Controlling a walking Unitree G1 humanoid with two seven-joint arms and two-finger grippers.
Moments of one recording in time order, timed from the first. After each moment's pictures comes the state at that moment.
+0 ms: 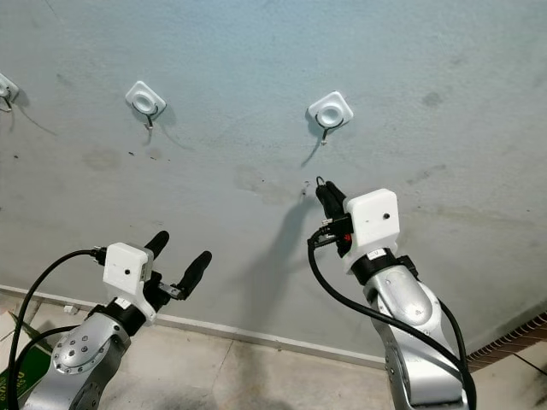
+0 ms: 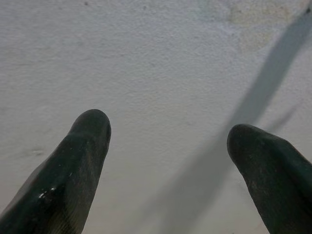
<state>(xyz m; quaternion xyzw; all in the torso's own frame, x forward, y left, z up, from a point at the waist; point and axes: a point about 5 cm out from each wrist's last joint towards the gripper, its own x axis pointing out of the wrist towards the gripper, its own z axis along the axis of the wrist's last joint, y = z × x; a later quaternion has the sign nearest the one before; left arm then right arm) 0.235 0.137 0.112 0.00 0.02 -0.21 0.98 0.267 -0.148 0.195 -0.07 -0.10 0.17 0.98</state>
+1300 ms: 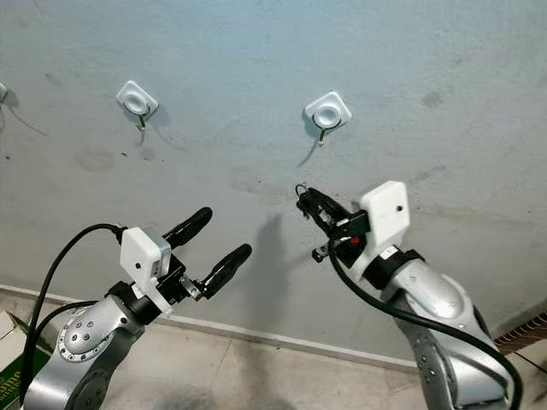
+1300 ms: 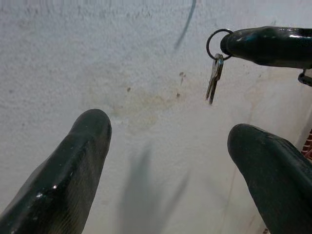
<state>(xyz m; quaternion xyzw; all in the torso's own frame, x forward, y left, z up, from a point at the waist) 0.233 0.104 0.156 -0.01 -0.09 -0.37 0.92 0.246 -0.155 0.207 0.02 -0.05 0.33 0.94</state>
